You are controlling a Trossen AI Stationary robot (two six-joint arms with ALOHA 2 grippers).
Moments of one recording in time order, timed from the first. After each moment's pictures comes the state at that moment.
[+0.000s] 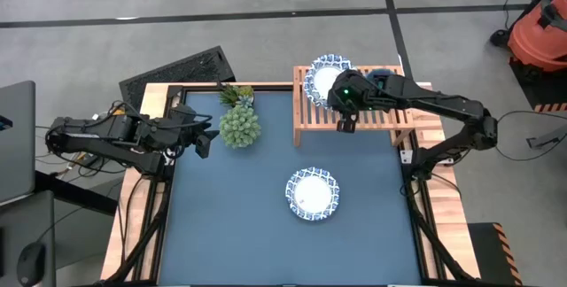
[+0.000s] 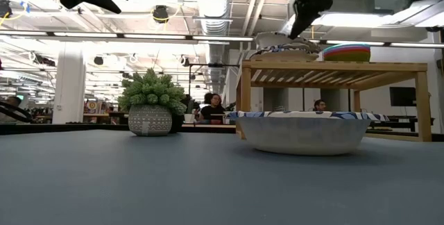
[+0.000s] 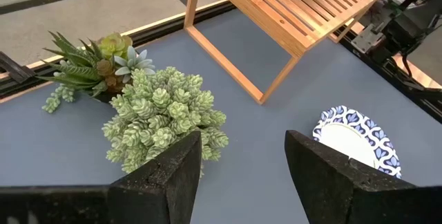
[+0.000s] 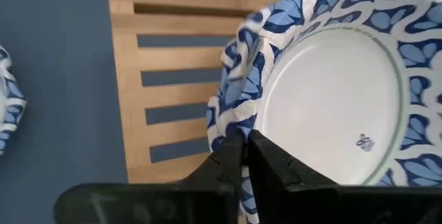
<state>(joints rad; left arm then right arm) -0.10 0.78 0.97 -0.82 -0.56 -0.77 -0.32 1.38 1.42 -0.99 0.28 -0.35</state>
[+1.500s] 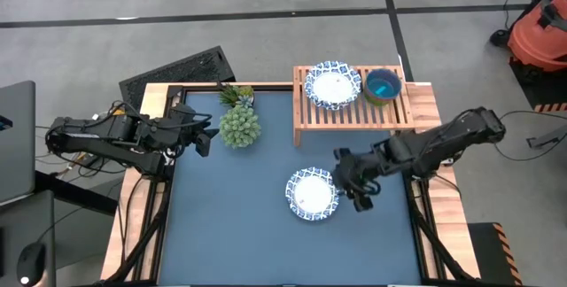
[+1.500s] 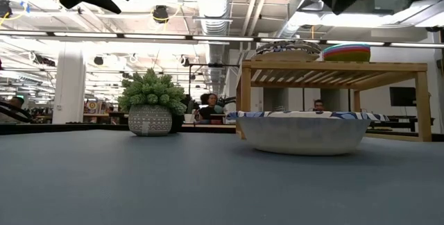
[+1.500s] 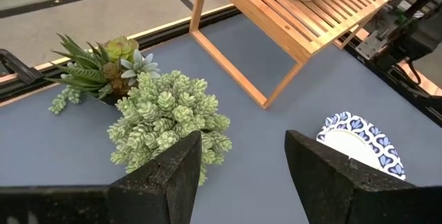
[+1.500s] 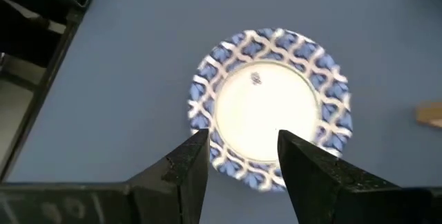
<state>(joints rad) -0.10 0.78 0.97 -0.82 -0.59 -0.78 0.30 1.30 1.15 -0.81 -0.02 0.03</state>
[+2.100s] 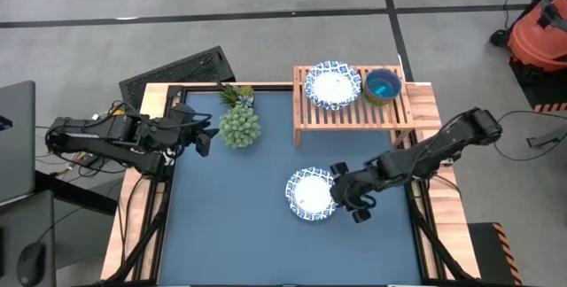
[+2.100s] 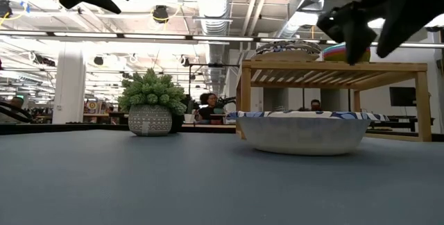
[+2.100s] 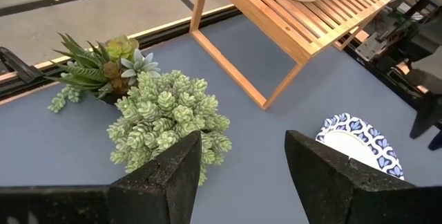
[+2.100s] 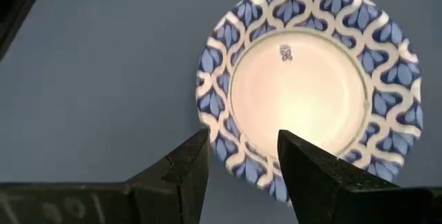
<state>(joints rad) -0.10 0.78 0.97 -0.82 -0.59 -0.79 0.38 1.35 0.92 -0.57 0.00 0.01</state>
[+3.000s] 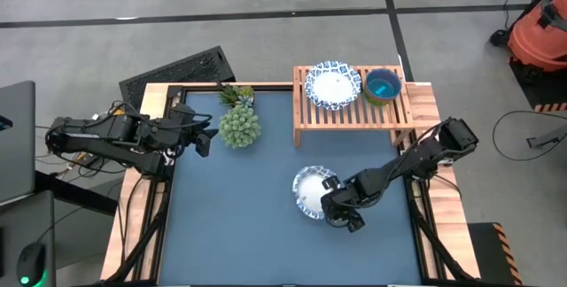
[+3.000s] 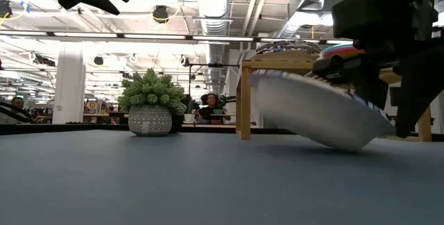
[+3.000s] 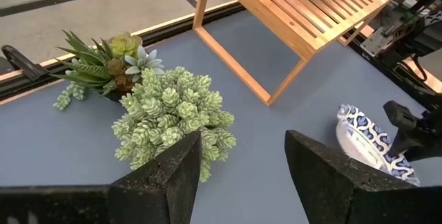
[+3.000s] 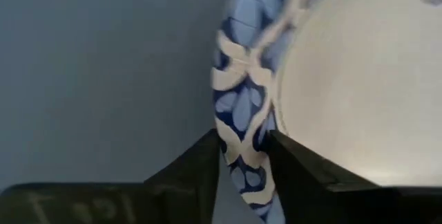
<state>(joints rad) -0.10 0.78 0.97 -0.84 -0.59 -0.79 0.41 1.64 0.94 -0.54 -0.02 -0.05</state>
